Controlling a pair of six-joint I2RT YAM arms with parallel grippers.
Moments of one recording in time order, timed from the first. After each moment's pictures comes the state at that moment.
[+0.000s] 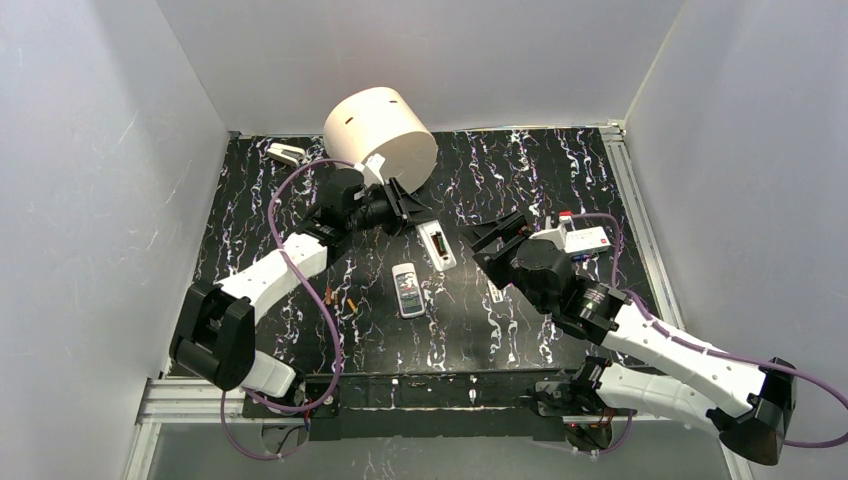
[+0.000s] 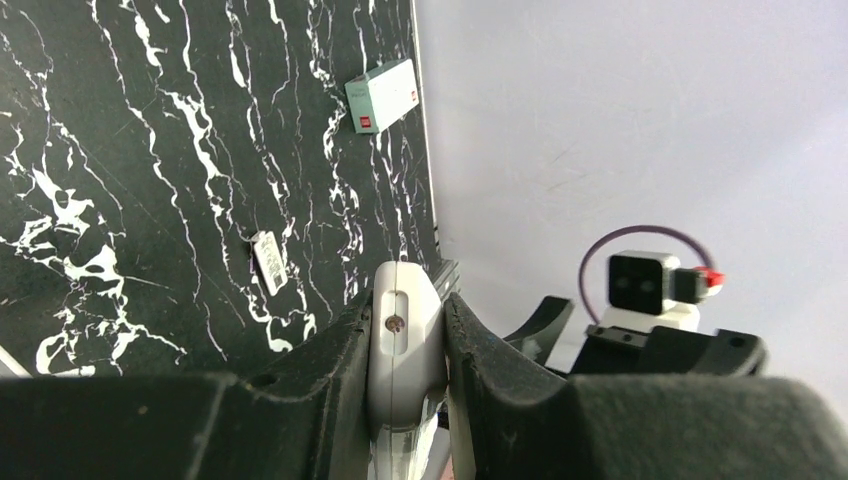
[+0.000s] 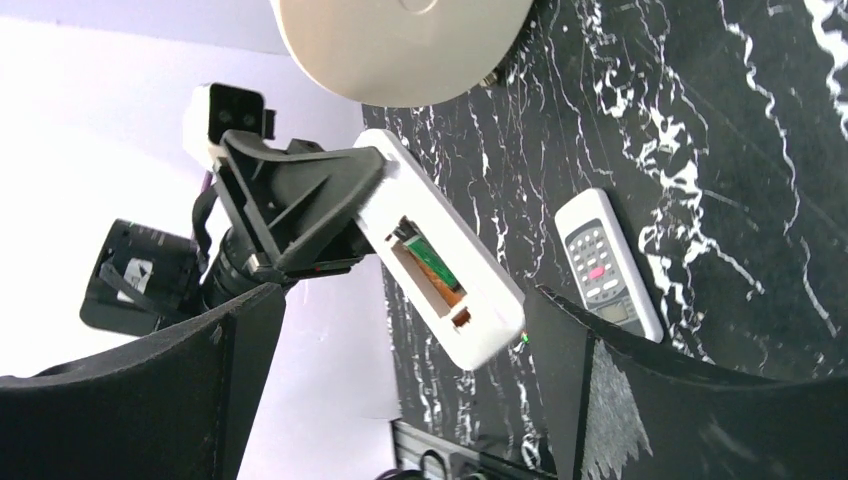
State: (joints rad) left arm -0.49 1.44 0.95 0.13 0.55 -1.07; right arm 0.98 0.87 0.75 -0.20 0.47 1.37
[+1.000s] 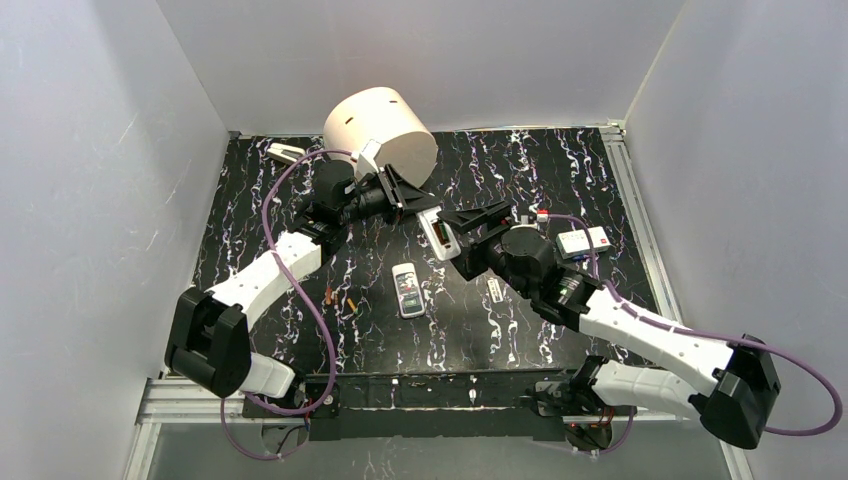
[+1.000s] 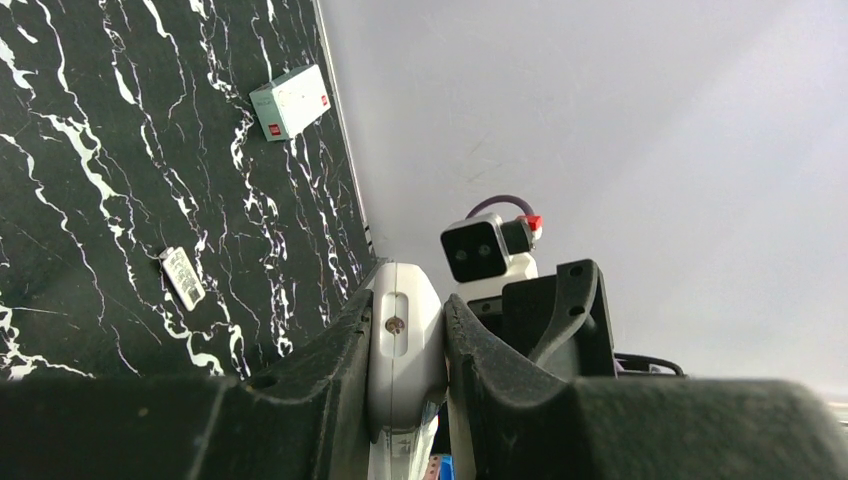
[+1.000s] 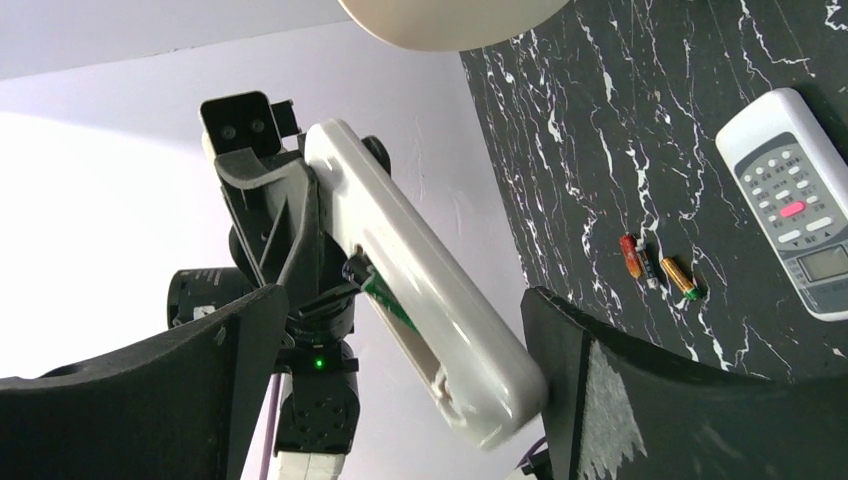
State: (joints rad) left arm -0.47 1.40 0.99 0.21 0.62 -1.18; right arm 0.93 1.02 0.75 0.00 0.29 1.72
